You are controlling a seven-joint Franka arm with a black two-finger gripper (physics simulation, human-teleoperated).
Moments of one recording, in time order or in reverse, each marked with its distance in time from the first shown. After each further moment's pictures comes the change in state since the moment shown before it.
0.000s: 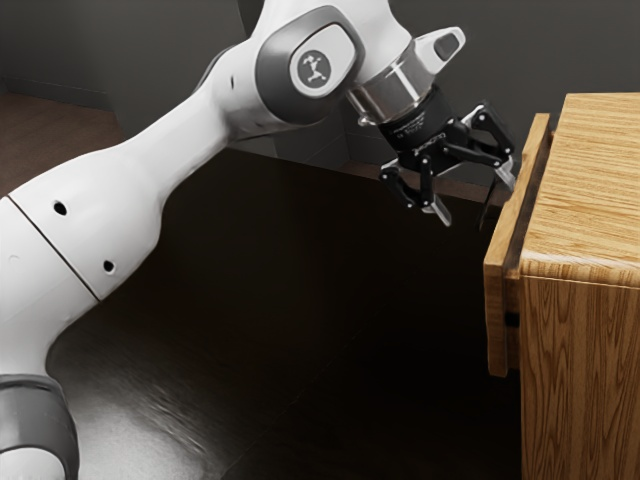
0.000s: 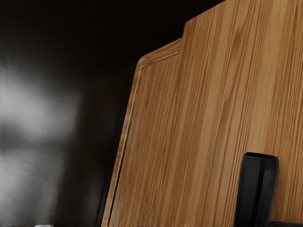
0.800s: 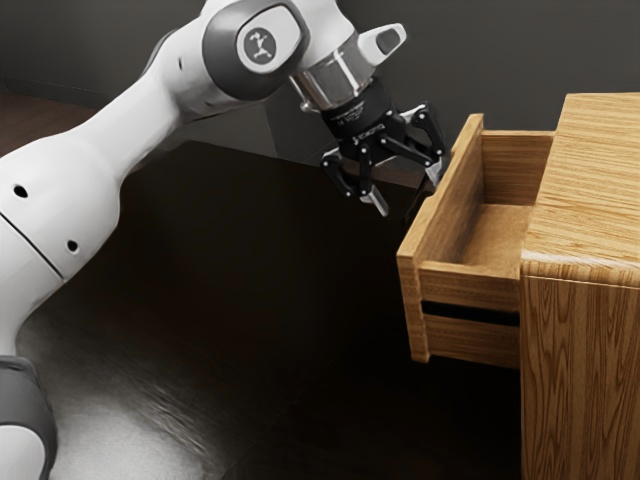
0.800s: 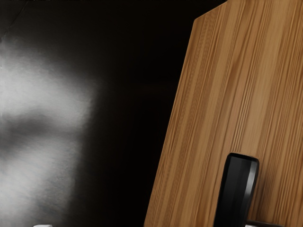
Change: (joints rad) arm 0.089 -0.049 0.013 -0.018 0.011 -0.116 0.047
